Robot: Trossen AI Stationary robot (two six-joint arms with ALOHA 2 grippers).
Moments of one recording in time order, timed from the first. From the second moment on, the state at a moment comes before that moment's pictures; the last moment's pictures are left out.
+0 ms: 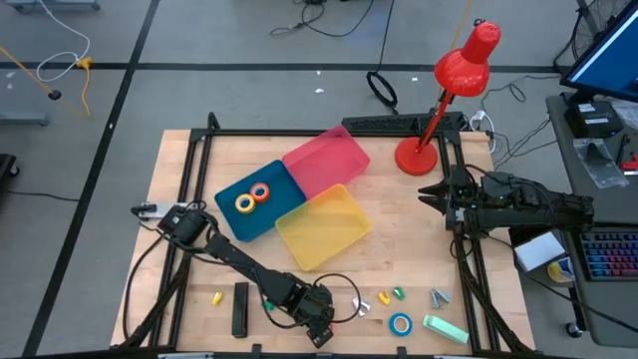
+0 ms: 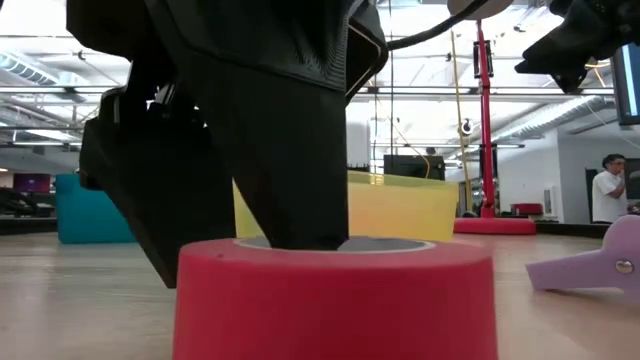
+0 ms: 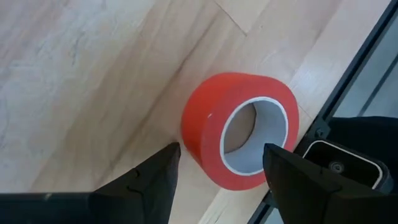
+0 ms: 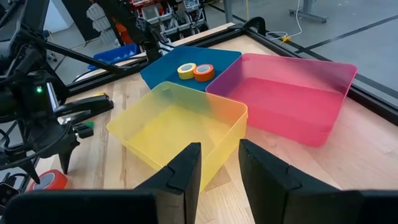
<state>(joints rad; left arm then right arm) -0.52 2.21 1.61 -0.48 0.13 -1.21 -0.02 0.23 0.55 -0.64 0.16 0.33</state>
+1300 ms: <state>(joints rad) -0.50 2.20 1.61 -0.66 0.14 -1.32 -0.02 0.23 0.55 -0.69 0.16 0.33</state>
